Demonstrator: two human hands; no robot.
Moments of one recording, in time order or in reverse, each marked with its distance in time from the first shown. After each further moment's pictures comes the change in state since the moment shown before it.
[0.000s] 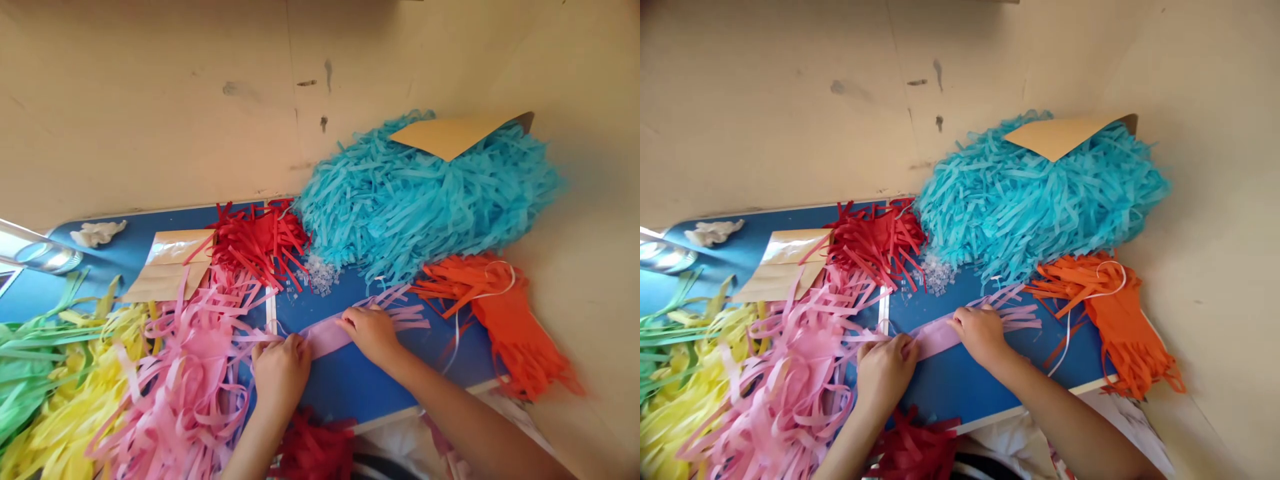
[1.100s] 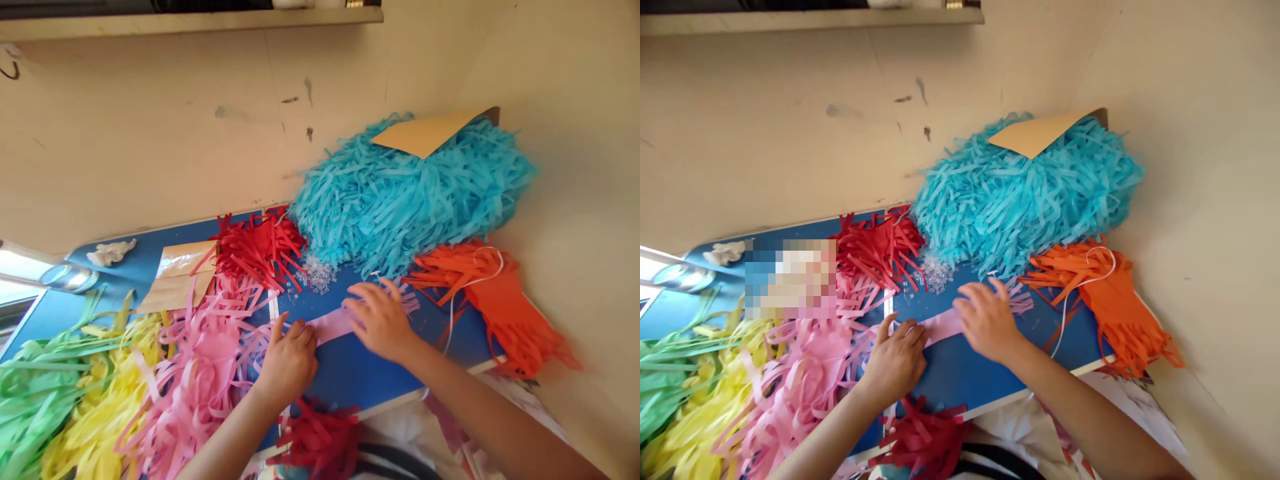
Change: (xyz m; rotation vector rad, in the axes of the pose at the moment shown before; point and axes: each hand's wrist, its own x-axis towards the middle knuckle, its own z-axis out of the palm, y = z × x) left_hand 0.009 -0.010 -0.016 0.061 0.101 0.681; right_hand -0.019 0.014 -0.024 -0.078 0.336 -0.297
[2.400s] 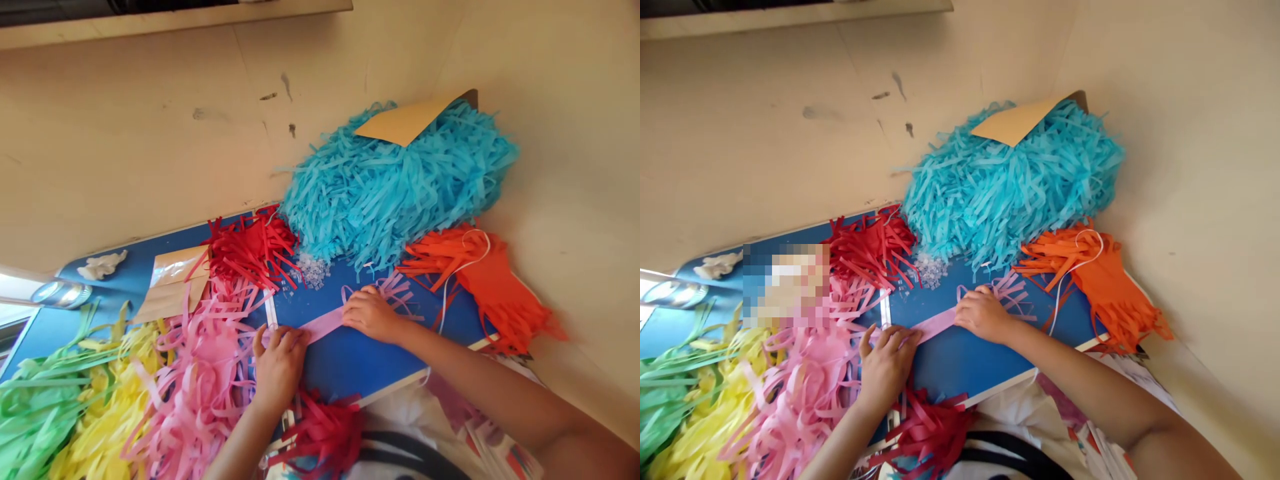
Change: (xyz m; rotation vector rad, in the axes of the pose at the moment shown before) left_hand -0.023 0.000 0.009 -0.024 0.119 -0.192; right_hand -0.008 0.022 0.029 0.299 -0.113 -0.136
